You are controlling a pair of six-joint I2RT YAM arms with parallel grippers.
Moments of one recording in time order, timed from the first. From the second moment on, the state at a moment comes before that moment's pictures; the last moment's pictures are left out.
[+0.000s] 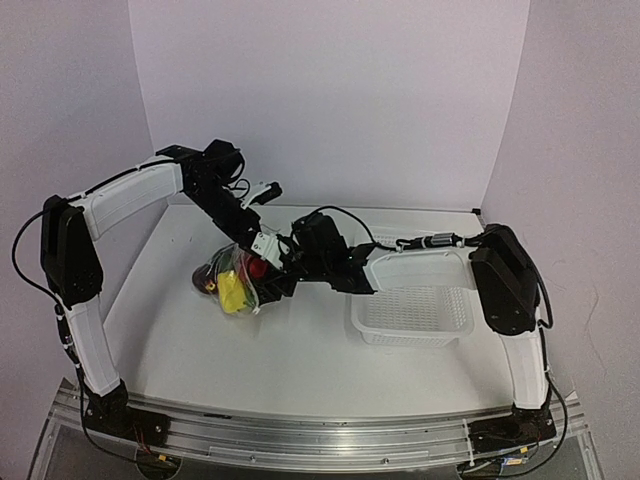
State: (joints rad) left arm -0.54 1.87 1.79 -1.03 0.43 0.25; right arm 0.97 2.17 1.63 0.11 -0.15 -0.43
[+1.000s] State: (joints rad) left arm -0.51 1.87 1.76 -0.97 0.63 0.10; right arm 0.97 2.26 1.62 0.36 -0.02 -0.35
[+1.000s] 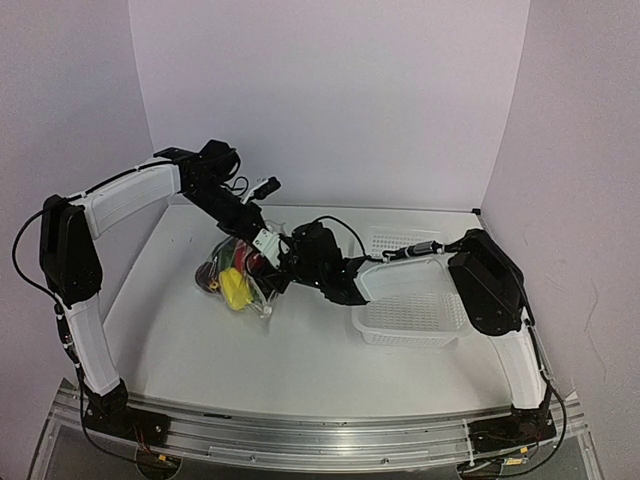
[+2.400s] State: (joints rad) left arm -0.53 1.87 1.74 -0.86 0.34 0.03; right arm 0.62 1.67 1.52 -0.74 0.33 0.41
